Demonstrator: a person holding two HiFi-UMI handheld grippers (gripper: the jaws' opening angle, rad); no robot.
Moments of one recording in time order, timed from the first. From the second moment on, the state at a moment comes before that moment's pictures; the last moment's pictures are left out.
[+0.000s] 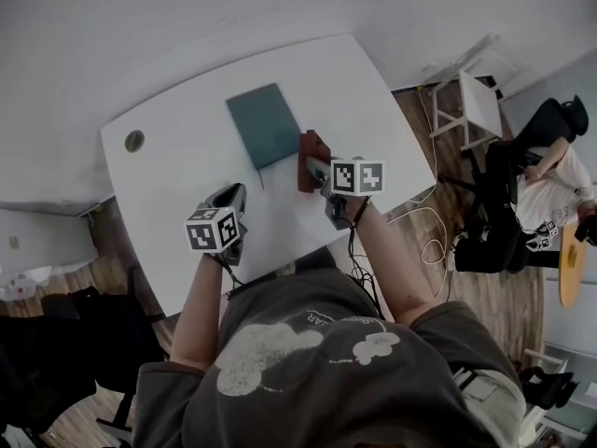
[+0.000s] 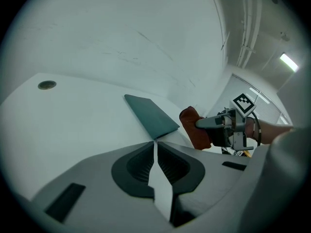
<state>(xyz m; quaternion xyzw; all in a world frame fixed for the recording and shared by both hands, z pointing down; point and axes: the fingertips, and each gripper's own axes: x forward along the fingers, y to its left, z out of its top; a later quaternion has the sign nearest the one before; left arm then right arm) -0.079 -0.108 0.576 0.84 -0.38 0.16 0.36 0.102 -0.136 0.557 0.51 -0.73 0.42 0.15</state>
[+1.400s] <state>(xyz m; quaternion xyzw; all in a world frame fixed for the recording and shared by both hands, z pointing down) -0.048 0.026 0.534 0.87 -0.32 0.16 0.33 0.095 0.037 0.539 0.54 -0.71 0.45 0.08</state>
